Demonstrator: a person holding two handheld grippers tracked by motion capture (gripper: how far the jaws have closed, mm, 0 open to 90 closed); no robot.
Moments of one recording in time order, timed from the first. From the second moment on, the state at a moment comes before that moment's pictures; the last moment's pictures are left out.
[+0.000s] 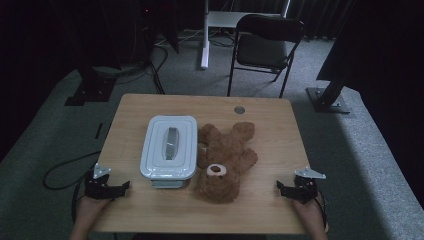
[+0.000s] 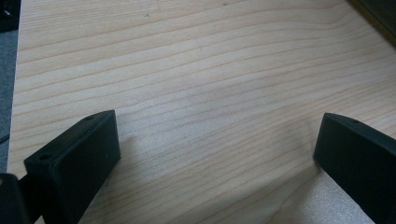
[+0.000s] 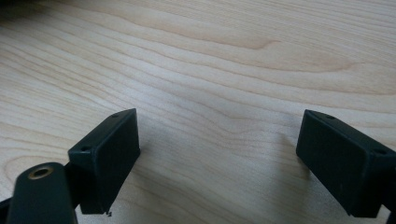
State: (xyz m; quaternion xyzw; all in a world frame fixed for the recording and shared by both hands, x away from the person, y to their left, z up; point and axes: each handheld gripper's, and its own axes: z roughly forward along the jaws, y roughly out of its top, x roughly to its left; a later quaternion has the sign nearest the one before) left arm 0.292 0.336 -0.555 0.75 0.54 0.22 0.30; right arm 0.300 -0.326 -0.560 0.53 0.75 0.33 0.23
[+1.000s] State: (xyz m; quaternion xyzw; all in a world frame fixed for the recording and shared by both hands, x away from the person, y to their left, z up) left arm 0.291 0.334 -0.555 0.75 0.54 0.23 0.30; right arm 0.311 -0.282 -0.528 0.44 0.79 0.40 0.18
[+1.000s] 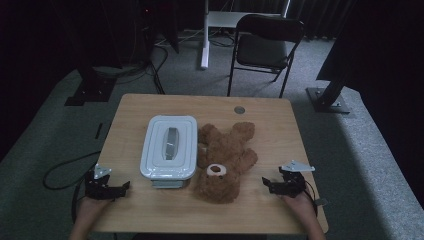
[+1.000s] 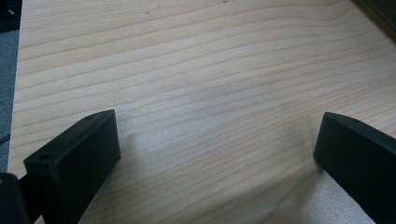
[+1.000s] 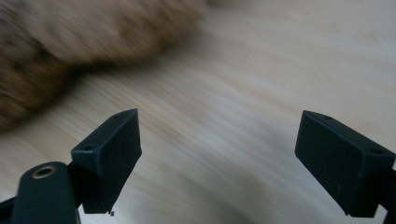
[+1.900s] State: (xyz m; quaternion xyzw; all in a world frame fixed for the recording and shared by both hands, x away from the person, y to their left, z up) left arm 0.291 0.334 -0.555 0.75 0.54 0.23 0.30; right arm 0.390 -0.240 -0.494 0.40 0.80 0.45 0.06
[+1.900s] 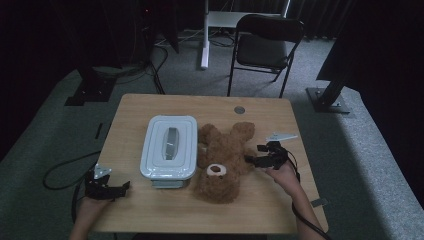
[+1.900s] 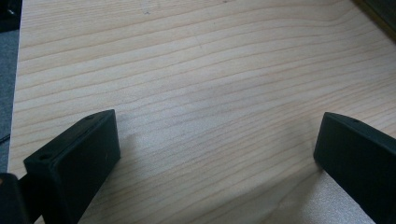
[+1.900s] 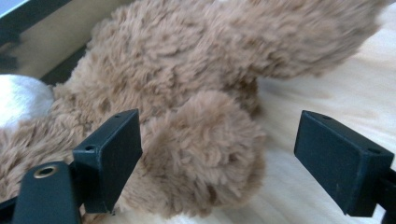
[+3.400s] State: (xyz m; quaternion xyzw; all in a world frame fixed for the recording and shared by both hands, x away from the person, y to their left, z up) left arm 0.292 0.334 -0.555 0.75 0.54 0.23 0.30; right arm 0.322 -0.251 -0.462 0.34 0.81 0.48 0.05
